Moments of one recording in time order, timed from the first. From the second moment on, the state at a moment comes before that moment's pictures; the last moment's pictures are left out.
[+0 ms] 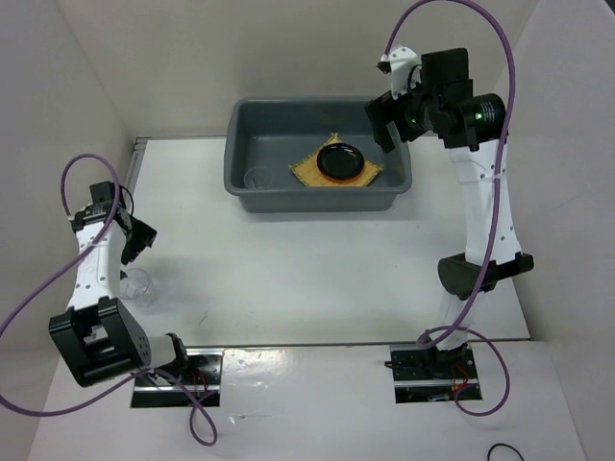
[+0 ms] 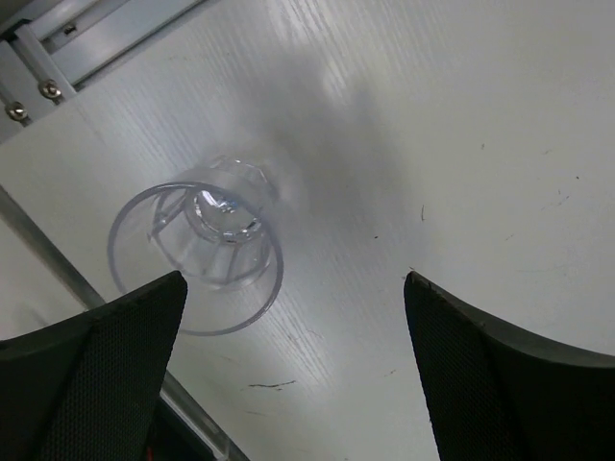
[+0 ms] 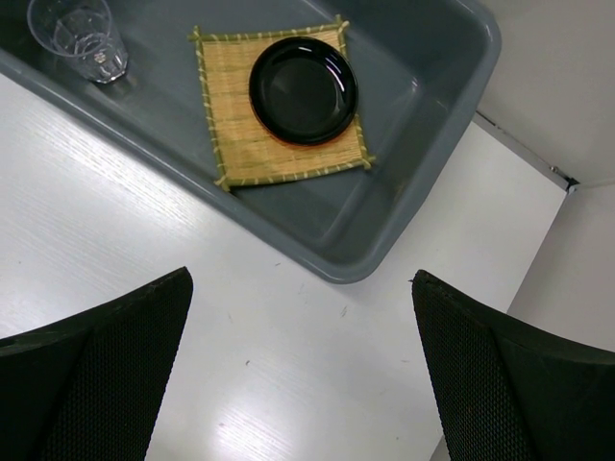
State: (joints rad) left arm 0.37 1.27 1.08 -0.98 -0.31 -0.72; right arm 0.29 1.82 2.53 -1.31 -0.09 -0.33
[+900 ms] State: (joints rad) left arm 0.45 1.47 1.03 -0.82 -0.08 -0.68; right arm 0.32 1.77 2.36 -1.31 -0.04 -0.33
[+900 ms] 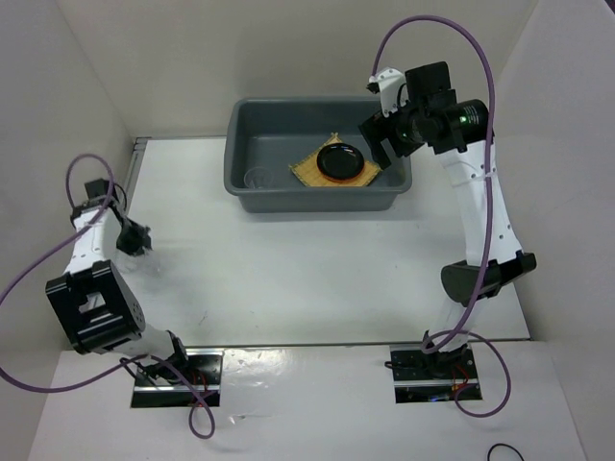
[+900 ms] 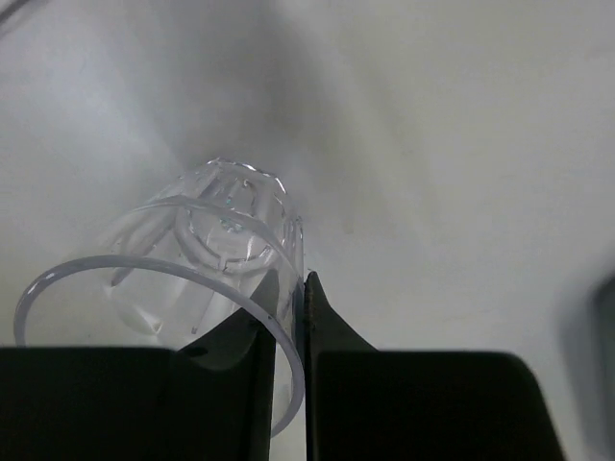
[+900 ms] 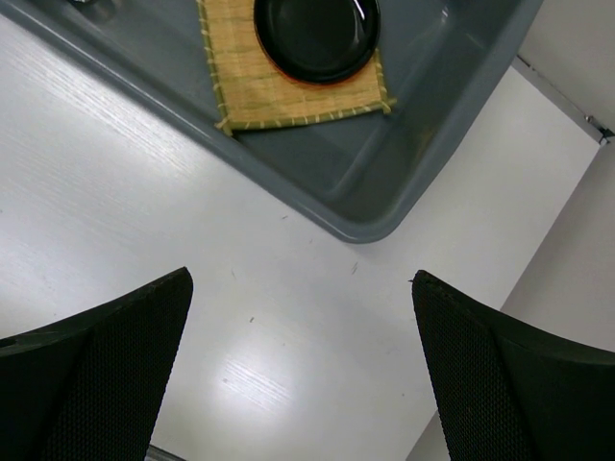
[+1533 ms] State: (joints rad) left arm 0.12 2.00 2.23 -0.53 0.18 -0.81; right arm 0.32 1.61 2.16 -1.31 0.11 -0.36
